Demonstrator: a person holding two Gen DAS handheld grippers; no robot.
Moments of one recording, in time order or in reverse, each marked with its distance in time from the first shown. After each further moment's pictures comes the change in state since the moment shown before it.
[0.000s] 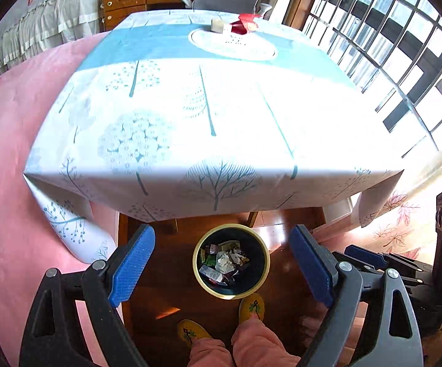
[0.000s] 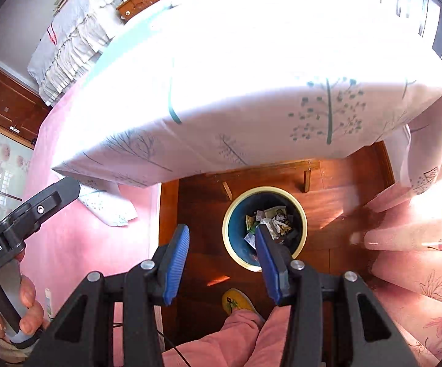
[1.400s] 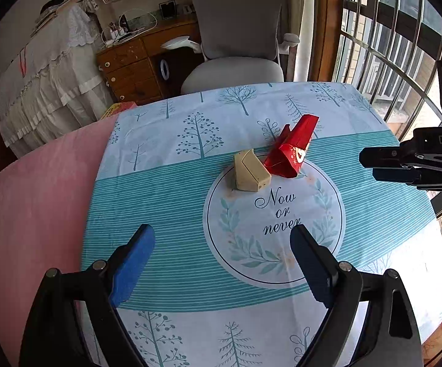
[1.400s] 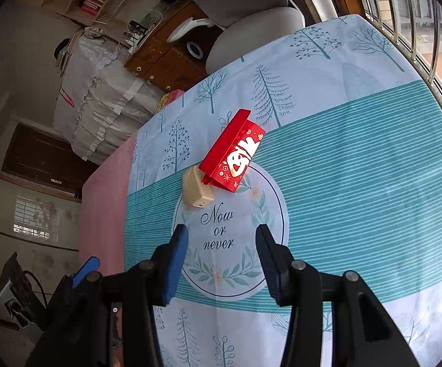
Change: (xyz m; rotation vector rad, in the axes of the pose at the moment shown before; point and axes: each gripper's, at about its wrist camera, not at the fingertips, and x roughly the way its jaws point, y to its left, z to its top) left arm 0.111 -0.015 0.351 0.131 -0.061 0.260; right arm 0.043 -0.020 0.442 0.115 0.001 0.270
